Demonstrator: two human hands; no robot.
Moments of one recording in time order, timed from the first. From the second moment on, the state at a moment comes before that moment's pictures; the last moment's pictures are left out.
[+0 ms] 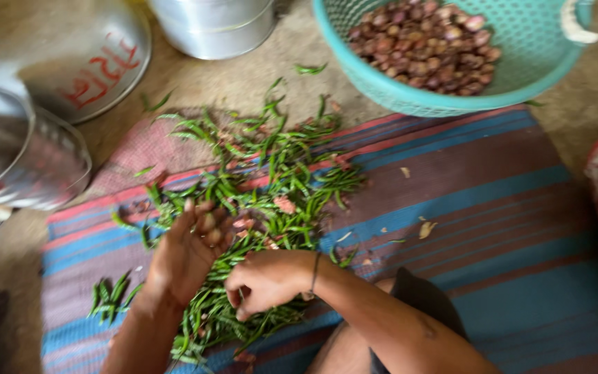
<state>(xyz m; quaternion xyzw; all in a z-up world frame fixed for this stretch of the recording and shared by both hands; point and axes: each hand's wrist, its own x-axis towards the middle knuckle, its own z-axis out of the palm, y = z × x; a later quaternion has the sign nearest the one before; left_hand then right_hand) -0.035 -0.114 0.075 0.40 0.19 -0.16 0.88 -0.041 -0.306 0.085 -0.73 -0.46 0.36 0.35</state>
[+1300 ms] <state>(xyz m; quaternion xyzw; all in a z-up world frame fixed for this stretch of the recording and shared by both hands) -0.183 -0.025 0.000 0.94 0.18 -0.26 0.11 -0.007 -0.344 0.027 -0.88 -0.30 0.08 0.36</state>
